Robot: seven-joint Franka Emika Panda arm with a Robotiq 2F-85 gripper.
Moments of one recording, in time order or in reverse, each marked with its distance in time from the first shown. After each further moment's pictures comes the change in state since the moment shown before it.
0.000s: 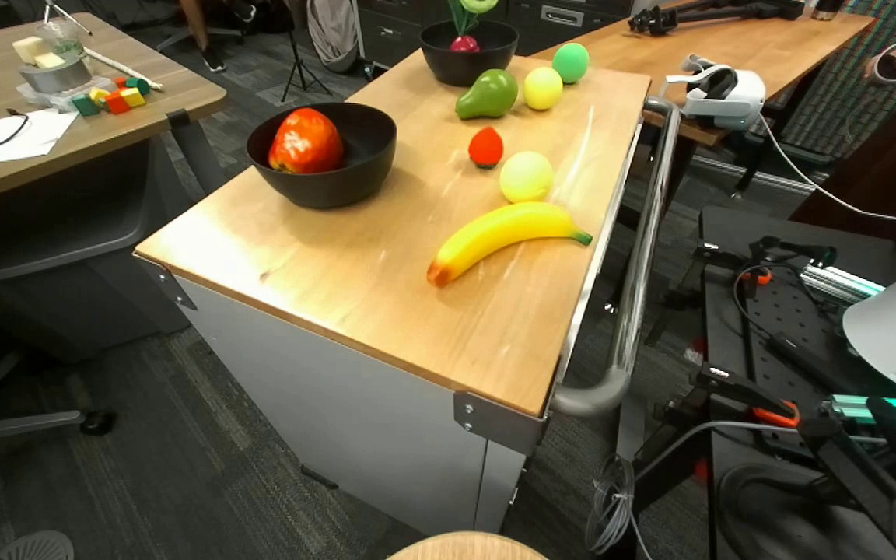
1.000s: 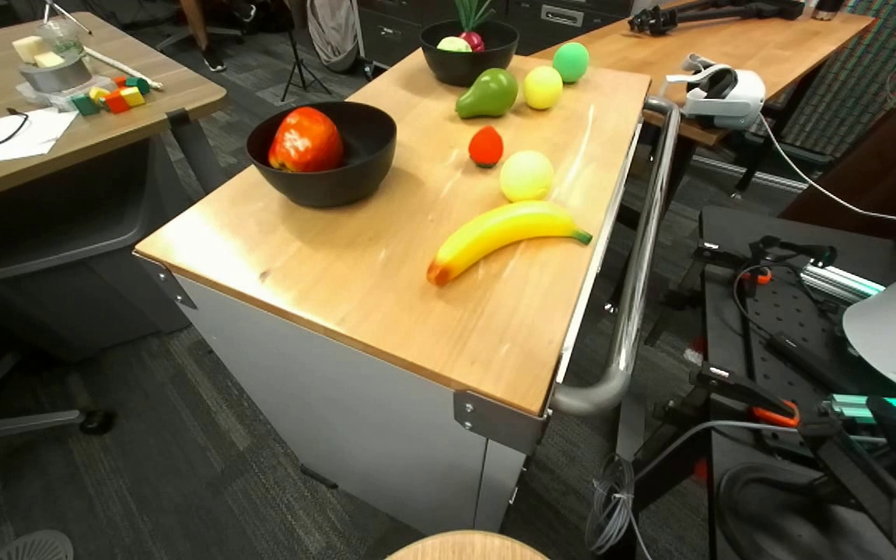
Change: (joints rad) arm 0.054 -0.149 0.070 -0.042 0.044 -0.018 -0.004
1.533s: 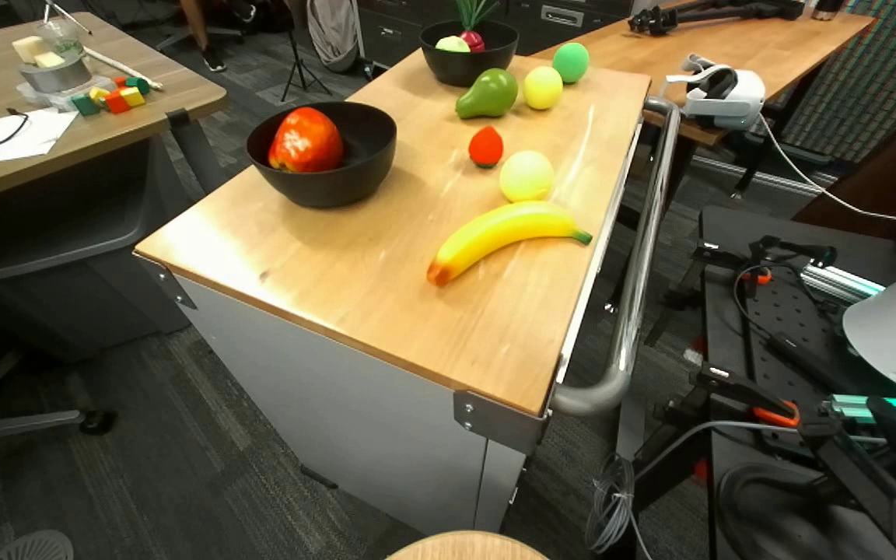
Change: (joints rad) arm 0.048 -0.073 -0.011 -0.162 -0.132 -0.032 0.074
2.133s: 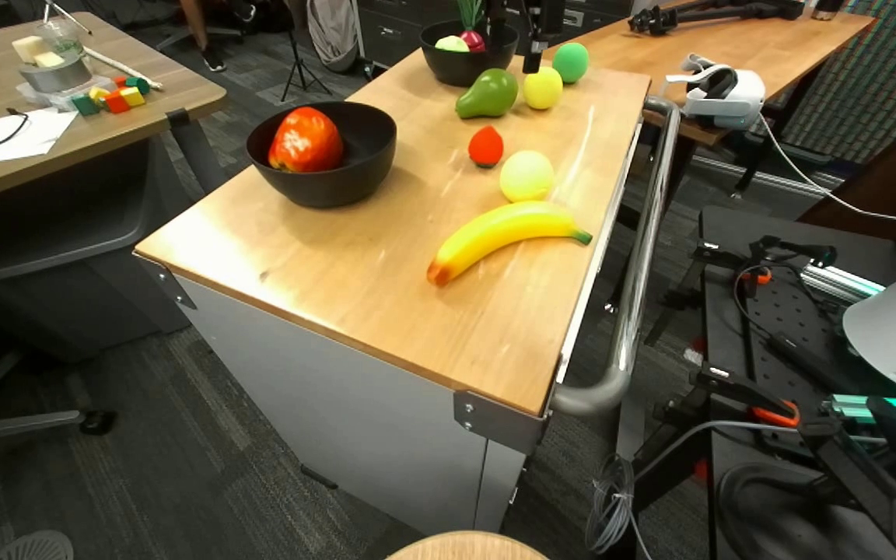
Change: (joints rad) arm 0.043 -0.029 -0.001 -0.249 -0.059 0.086 0.002
